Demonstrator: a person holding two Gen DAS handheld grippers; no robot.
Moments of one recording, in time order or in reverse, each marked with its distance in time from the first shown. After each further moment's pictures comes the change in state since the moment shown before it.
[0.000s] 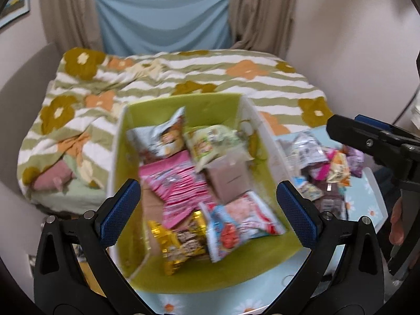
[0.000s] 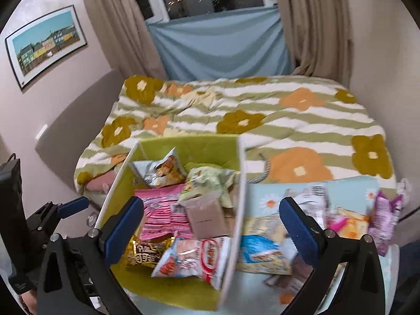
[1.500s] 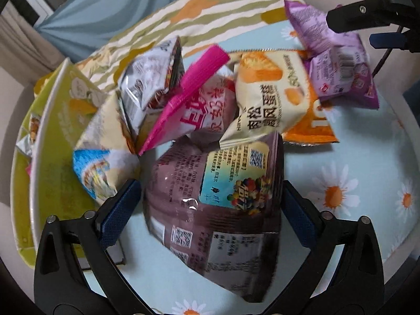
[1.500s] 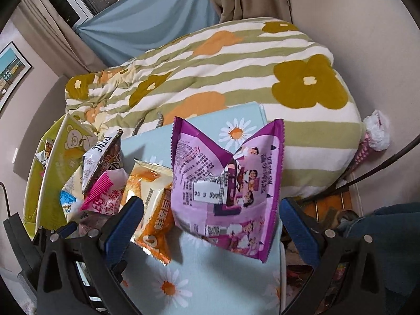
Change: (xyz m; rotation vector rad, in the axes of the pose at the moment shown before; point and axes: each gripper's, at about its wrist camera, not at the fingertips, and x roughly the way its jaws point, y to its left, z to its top) left arm 0.192 -0.309 -0.076 0.300 0.277 0.217; right arm 0.027 -0.355 -0.076 0.220 0.217 -0.032
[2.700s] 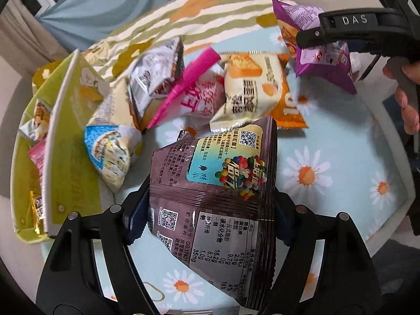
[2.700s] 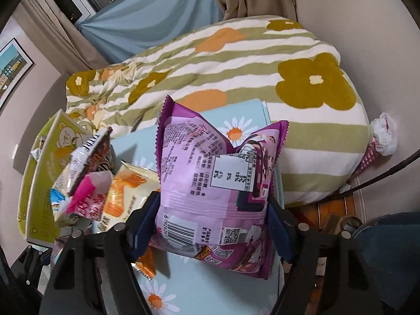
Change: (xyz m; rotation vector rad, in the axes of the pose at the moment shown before) left arm -0.056 0.004 -0.025 -0.046 -0.007 -0.062; right arm 0.017 -0.008 0.003 -0.023 -0.011 0.013
